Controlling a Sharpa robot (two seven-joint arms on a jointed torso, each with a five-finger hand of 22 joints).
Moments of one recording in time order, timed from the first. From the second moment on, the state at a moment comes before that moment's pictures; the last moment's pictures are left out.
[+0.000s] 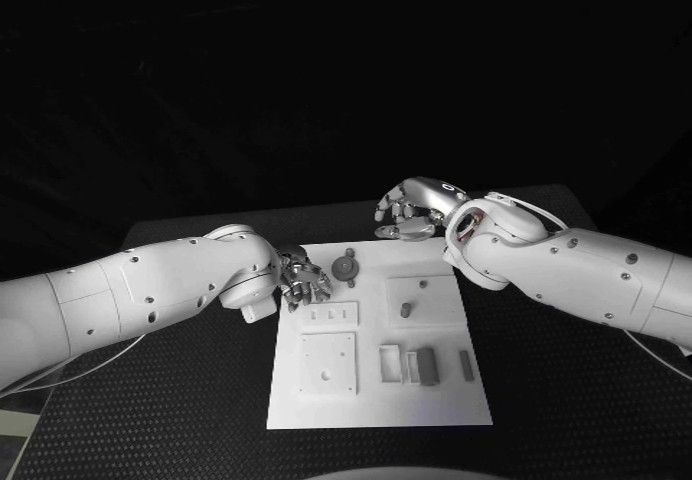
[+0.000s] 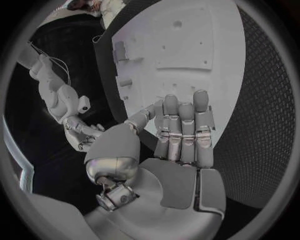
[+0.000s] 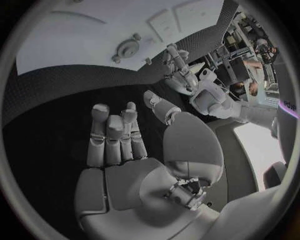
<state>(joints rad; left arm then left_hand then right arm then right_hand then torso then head) 1.33 -0.56 -0.23 1.30 -0.78 0.02 -0.48 0.84 0.08 0.60 -0.22 0.26 1.06 0.06 0.34 0.82 1.24 -0.04 0.67 0.78 1.06 -0.09 1.09 0.84 0.02 1.22 -0.18 0.39 1.31 1.21 -0.72 0.02 1.41 -1.46 -0.36 -0.12 1.01 -0.20 0.66 -0.18 0.07 0.99 0.11 0.21 0.64 1.06 0.00 0.99 1.08 1.15 -0.11 1.39 0.91 0.25 1.11 -0.02 0.93 1.31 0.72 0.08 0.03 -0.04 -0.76</state>
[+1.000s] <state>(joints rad) 1.30 -0.53 -0.23 1.28 -0.91 -0.04 -0.52 0.84 0.08 0.61 -0.21 0.25 1.06 0.05 0.35 0.82 1.24 -0.05 0.90 0.81 1.06 -0.10 1.31 0.80 0.02 1.23 -0.20 0.58 1.31 1.22 -0.71 0.05 1.38 -1.41 -0.37 -0.11 1.01 -0.20 0.66 -0.18 0.07 1.00 0.10 0.21 0.64 1.06 0.00 0.99 1.08 1.15 -0.10 1.39 0.91 0.25 1.10 -0.02 0.93 1.31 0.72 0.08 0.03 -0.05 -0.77</state>
